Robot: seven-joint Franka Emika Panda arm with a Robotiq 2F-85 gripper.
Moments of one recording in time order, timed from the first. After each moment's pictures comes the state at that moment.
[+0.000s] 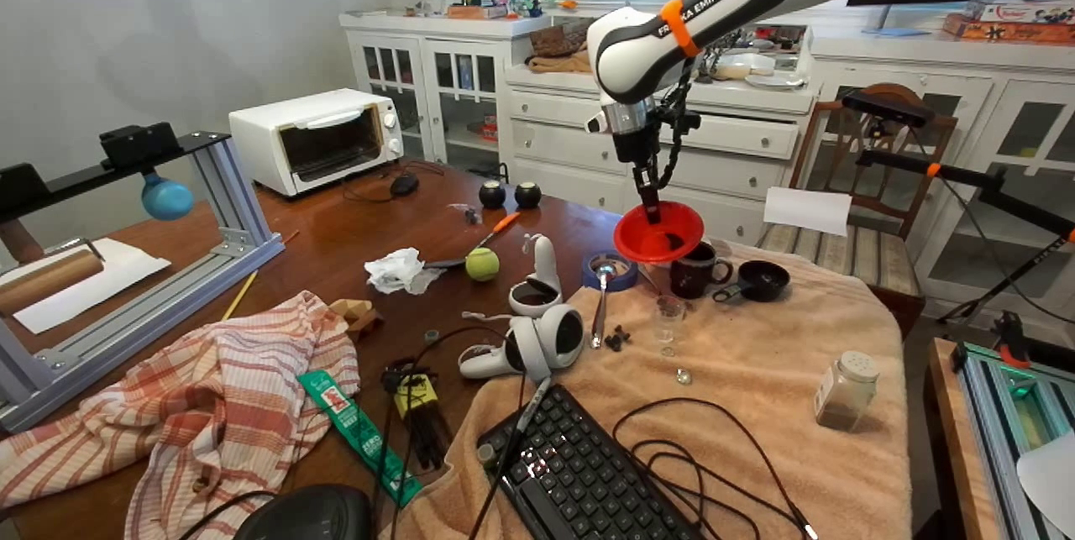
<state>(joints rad) -0.24 0.61 -0.03 -1.54 -0.09 1.82 -0.70</state>
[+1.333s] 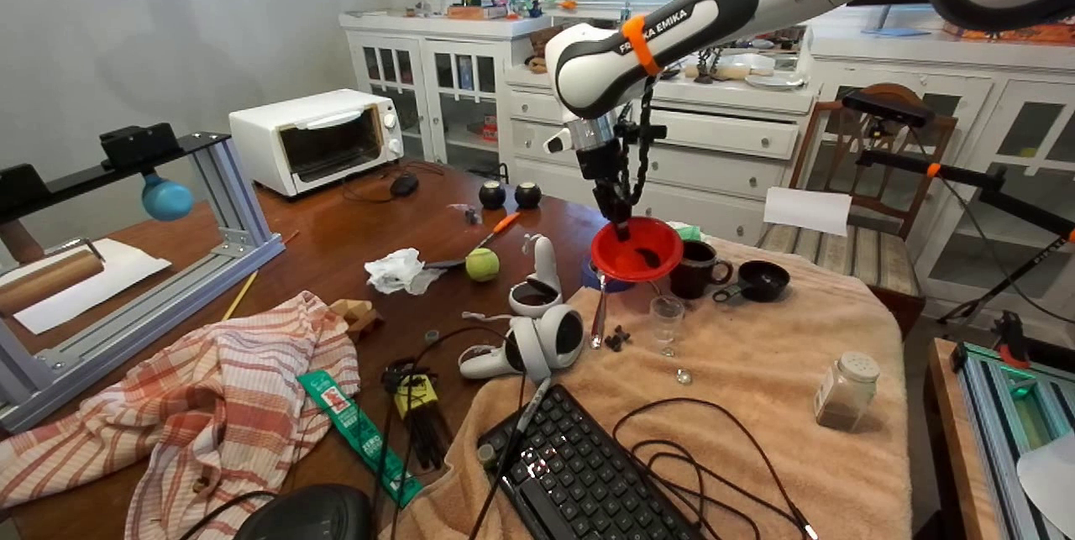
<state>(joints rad) -0.19 0.74 0.03 -1.37 -0.09 1.74 -0.95</state>
